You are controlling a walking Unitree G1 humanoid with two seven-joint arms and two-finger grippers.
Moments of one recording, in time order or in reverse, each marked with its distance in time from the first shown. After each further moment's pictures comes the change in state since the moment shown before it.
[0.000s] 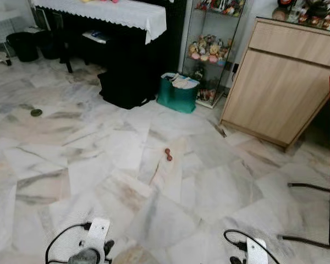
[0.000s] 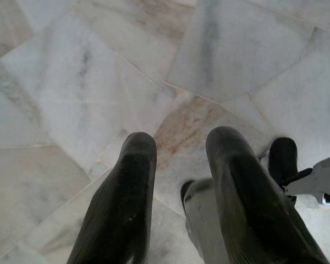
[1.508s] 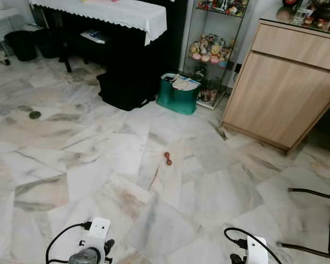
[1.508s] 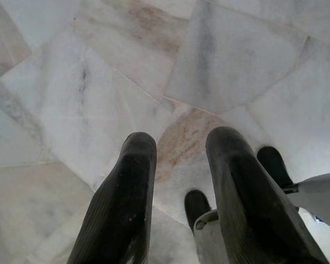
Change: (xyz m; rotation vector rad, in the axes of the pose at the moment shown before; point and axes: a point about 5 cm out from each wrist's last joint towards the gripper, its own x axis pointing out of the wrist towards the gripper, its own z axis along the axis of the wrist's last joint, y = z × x) left arm -0.001 0.004 -0.001 0.019 0.012 0.015; right arm 0.001 0.002 0.006 -0.004 -0.014 0.012
